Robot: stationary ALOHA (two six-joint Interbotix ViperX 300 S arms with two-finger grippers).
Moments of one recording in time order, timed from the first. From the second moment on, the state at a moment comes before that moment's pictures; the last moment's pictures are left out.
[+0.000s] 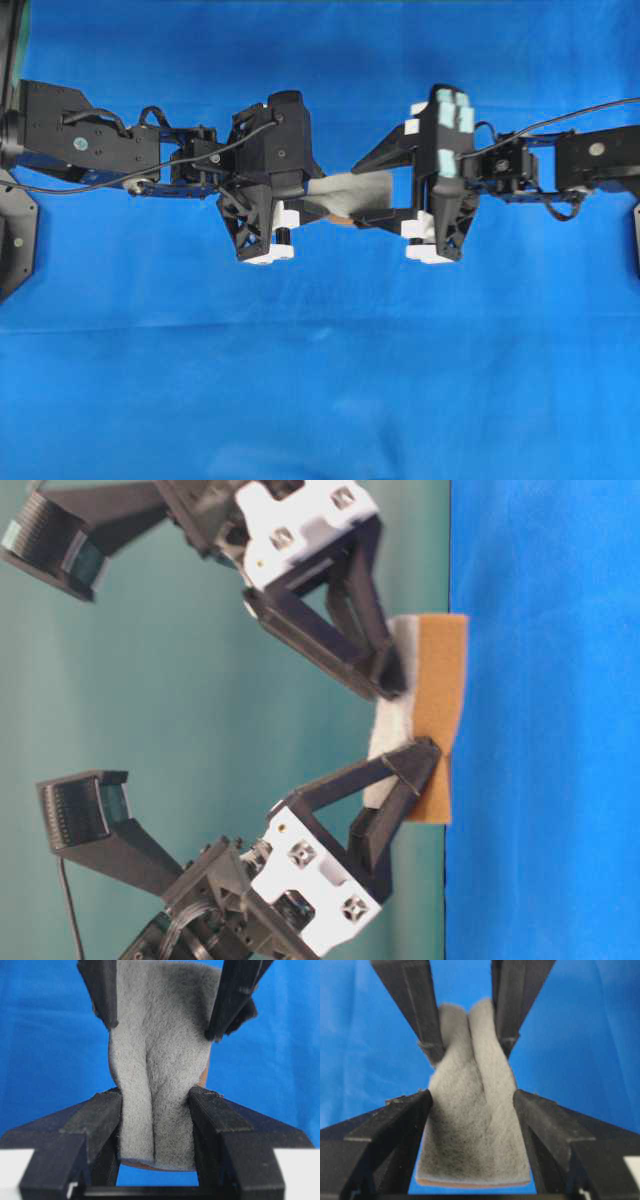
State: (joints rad) left arm 0.07 -0.03 0.61 -0.04 0.05 0.05; right arm -0.08 -0.11 0.73 -0.02 -0.10 0.02
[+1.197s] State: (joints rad) left arm 0.06 -0.03 0.61 -0.03 0.03 0.08; right arm -0.08 -0.05 0.70 -0.04 -0.03 0.01
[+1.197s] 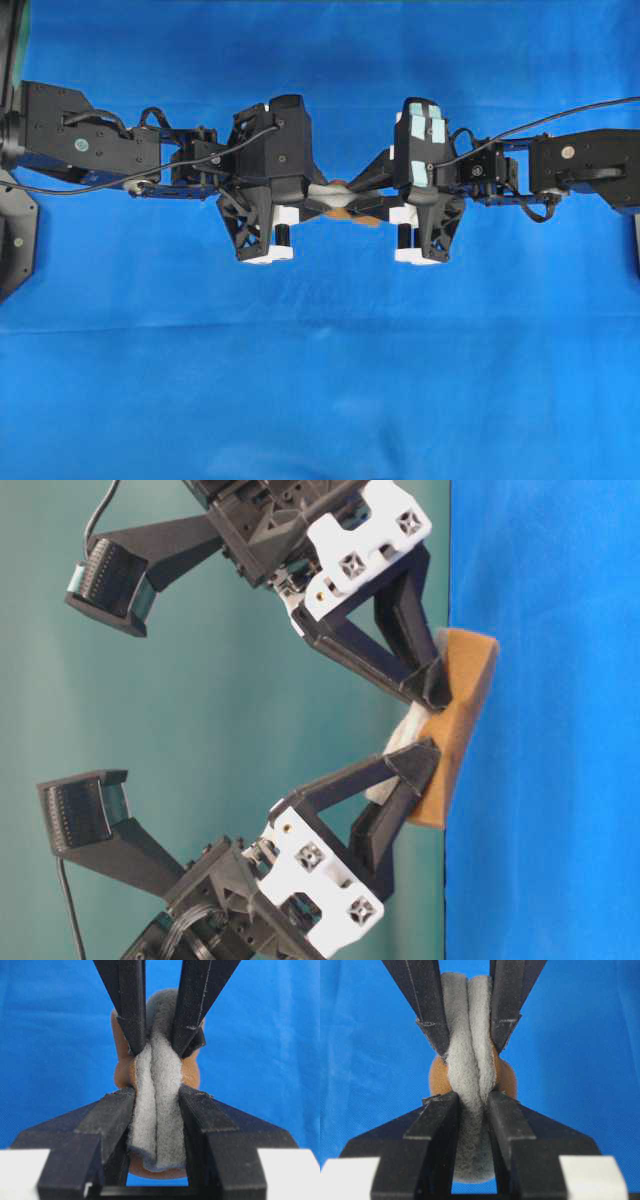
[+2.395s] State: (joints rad) left arm 0.06 -0.46 0.94 -0.03 -0.23 0.07; right arm 0.00 0.14 0.69 -0.04 0.02 0.02
